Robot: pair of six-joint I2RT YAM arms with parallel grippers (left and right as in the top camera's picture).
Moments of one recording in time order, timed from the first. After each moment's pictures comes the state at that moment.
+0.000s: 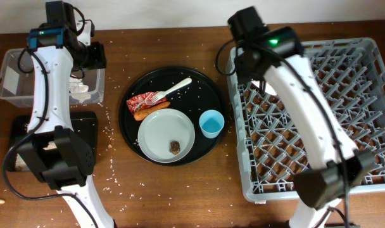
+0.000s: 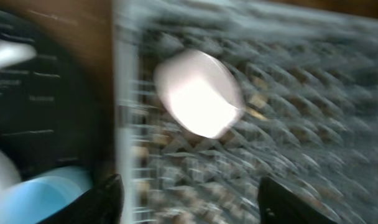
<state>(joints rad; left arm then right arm) 0.12 2.14 2.15 -1.15 0.09 0.04 0.37 1.91 2.10 -1.38 0.32 0.20</state>
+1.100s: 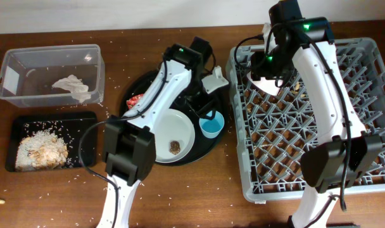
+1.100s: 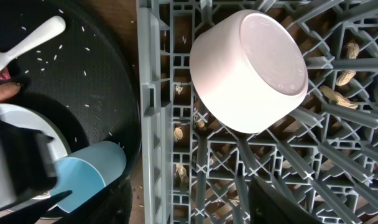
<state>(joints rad) -0.52 2.31 2.14 -1.37 0.36 0.47 0.13 2.01 2.10 -1.40 -0.09 0.10</state>
